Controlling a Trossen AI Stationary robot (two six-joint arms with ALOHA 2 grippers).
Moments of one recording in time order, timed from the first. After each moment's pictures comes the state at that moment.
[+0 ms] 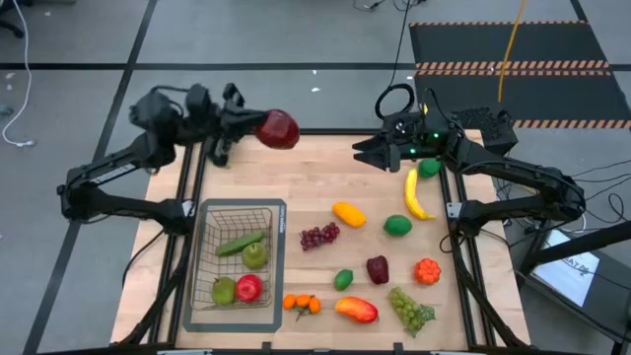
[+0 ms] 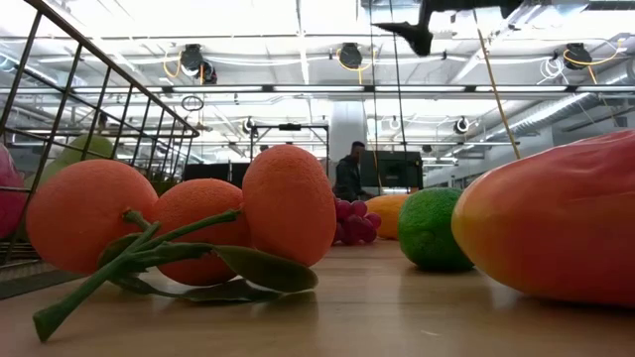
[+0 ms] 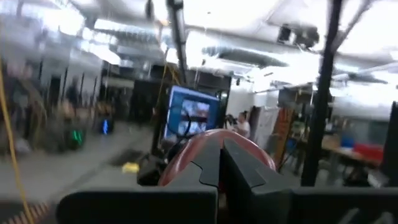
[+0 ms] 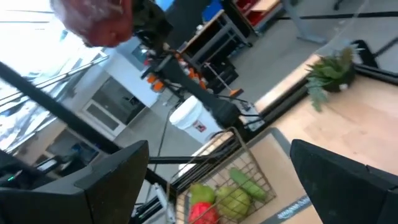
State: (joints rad) left arm 0.39 1.04 1.22 0.24 0.41 -0.28; right arm -0.42 1.09 0.95 0.08 -0.47 0.74
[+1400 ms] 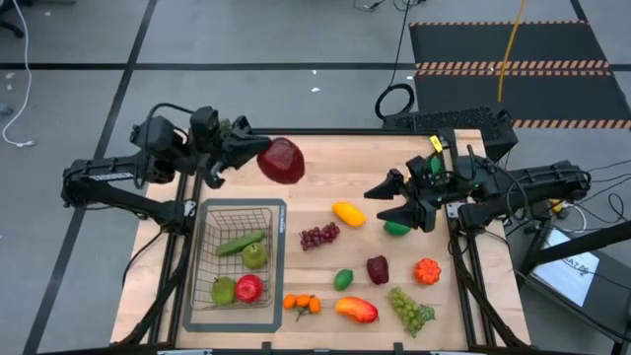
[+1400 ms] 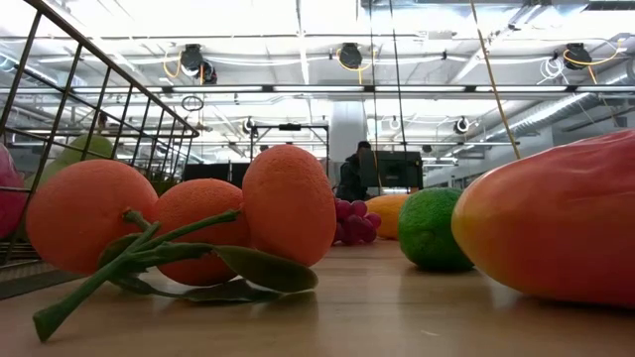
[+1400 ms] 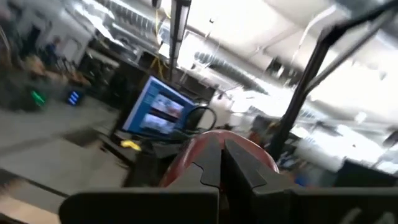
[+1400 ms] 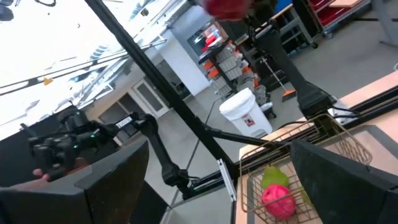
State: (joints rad) left arm 0.05 1.06 1.22 0.26 0.09 -0.54; right arm 0.15 0.95 0.95 0.07 -0.08 0.68
